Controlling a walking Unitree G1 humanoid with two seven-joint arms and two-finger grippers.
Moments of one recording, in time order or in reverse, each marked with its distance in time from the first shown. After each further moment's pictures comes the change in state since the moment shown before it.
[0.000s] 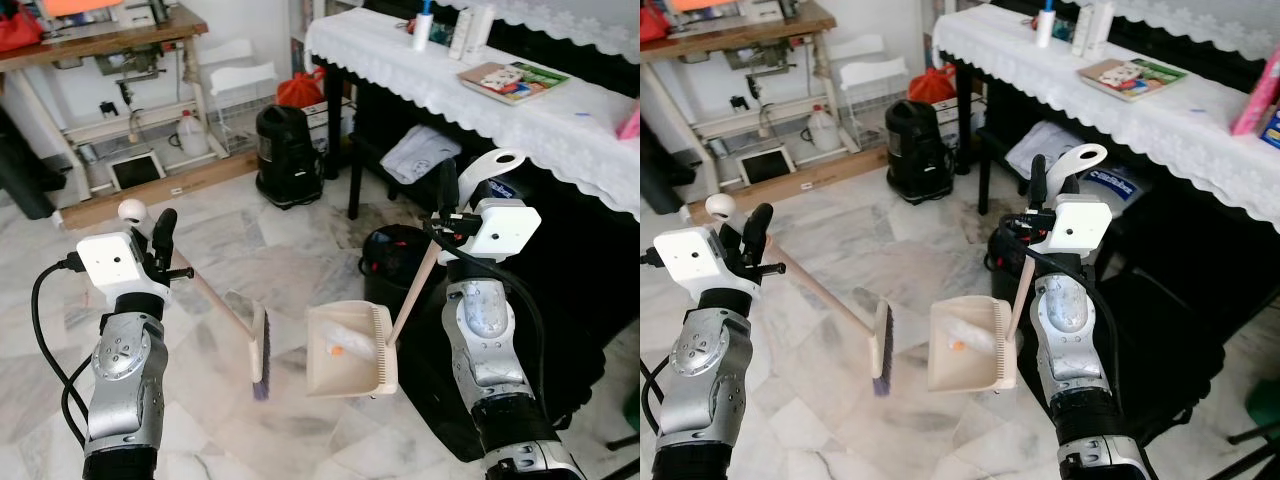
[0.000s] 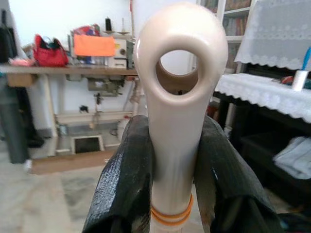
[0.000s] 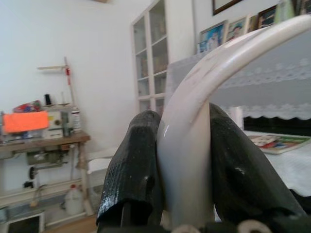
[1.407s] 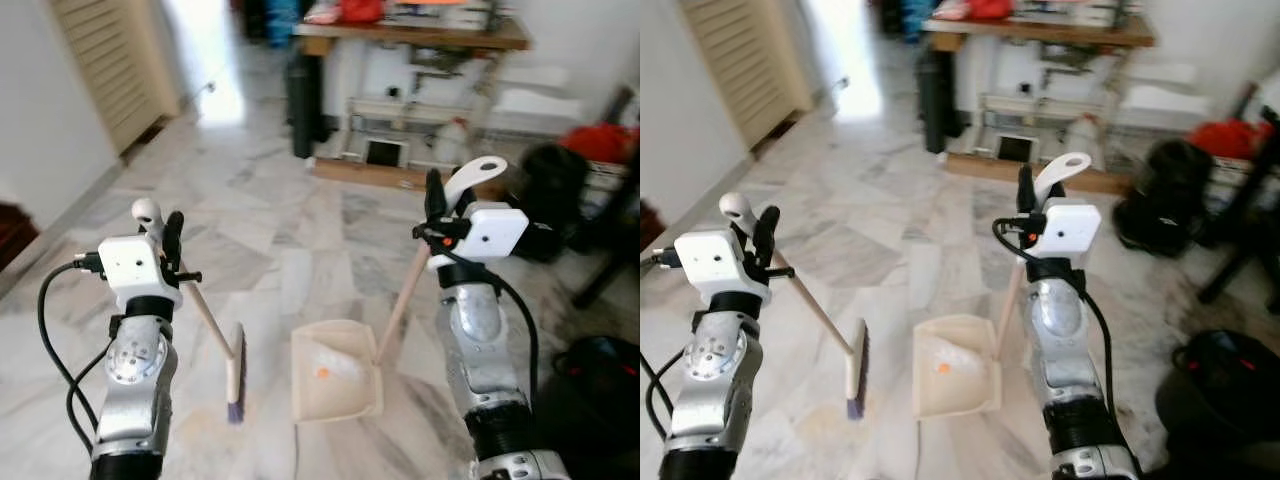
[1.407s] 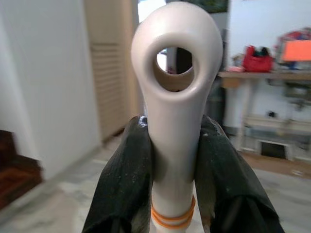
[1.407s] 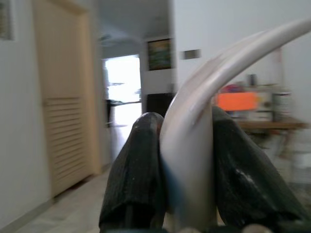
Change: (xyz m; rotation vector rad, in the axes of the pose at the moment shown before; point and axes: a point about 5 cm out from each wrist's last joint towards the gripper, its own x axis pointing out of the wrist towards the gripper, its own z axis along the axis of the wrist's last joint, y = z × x) left arm -0.007 -0.005 -0.004 0.120 0.001 0.012; right arm -0.006 0.020 -0.002 0.043 0.062 0.087
